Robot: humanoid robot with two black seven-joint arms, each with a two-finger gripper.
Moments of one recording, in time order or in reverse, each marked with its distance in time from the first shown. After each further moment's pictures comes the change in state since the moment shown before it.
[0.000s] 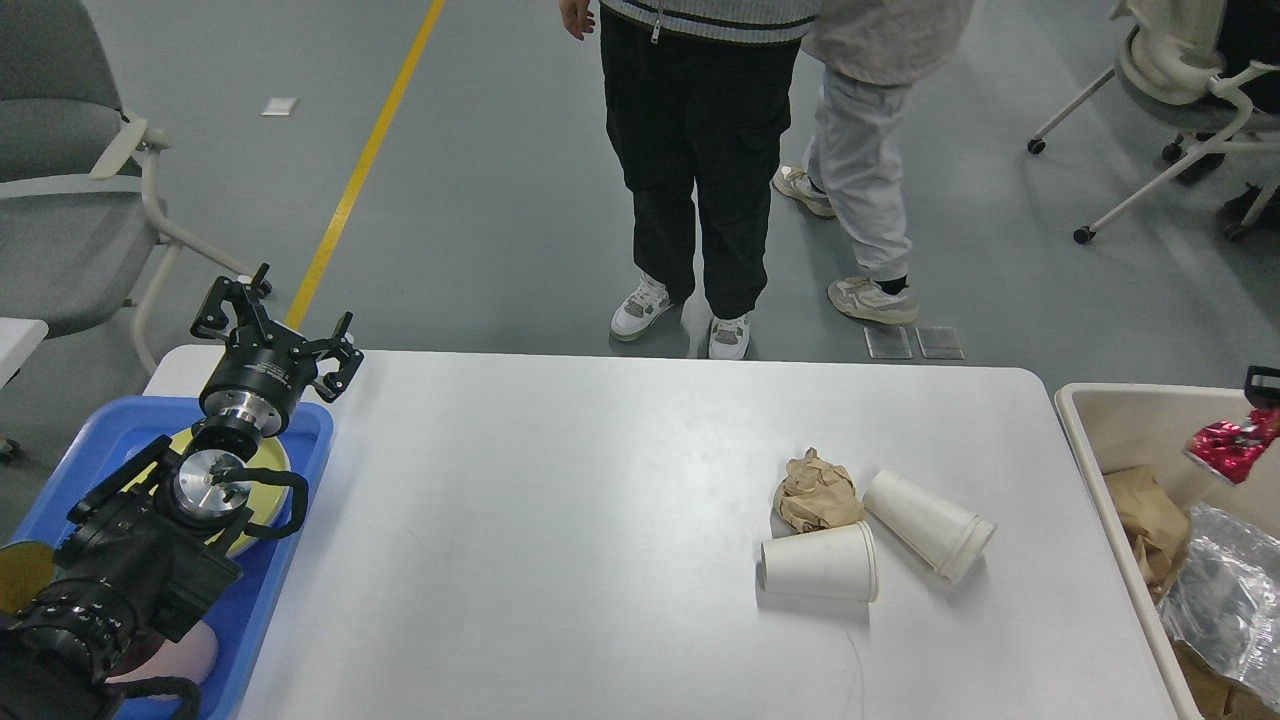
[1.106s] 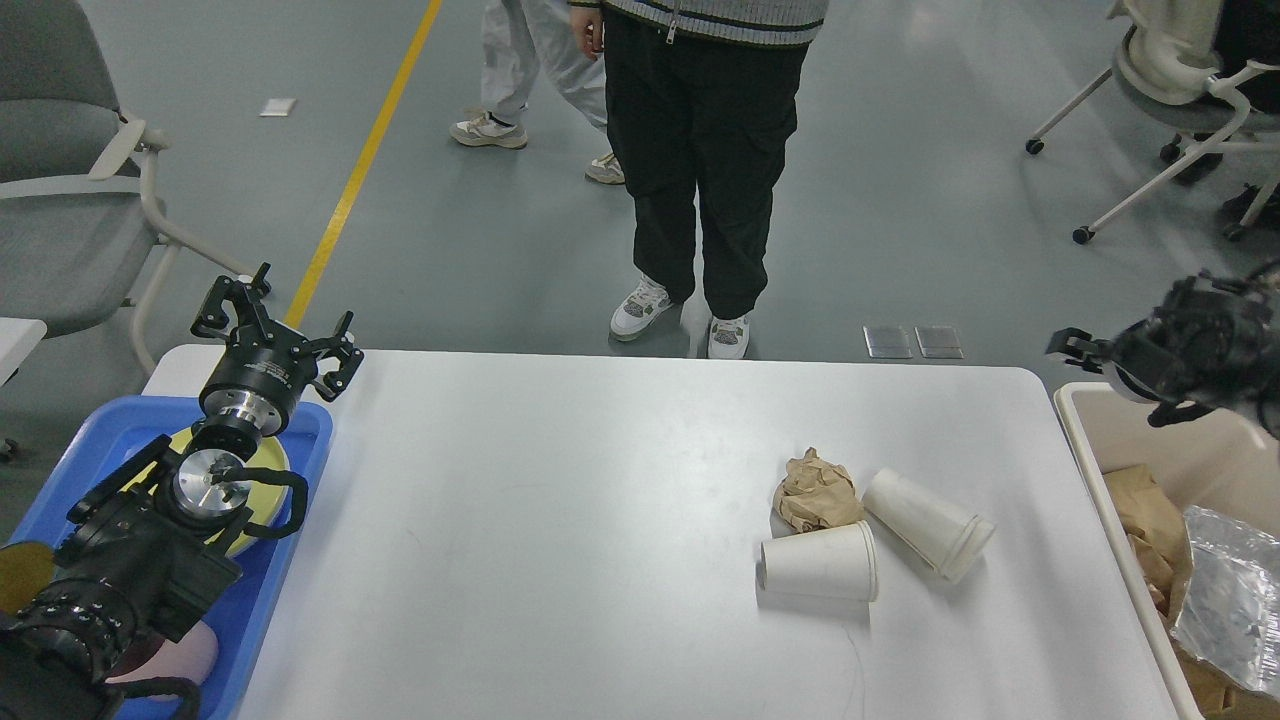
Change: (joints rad) left arm 0.000 0.000 0.000 0.000 0.000 0.000 0.000; right arm 0.015 0.280 0.012 -0.063 0.349 0.013 0.012
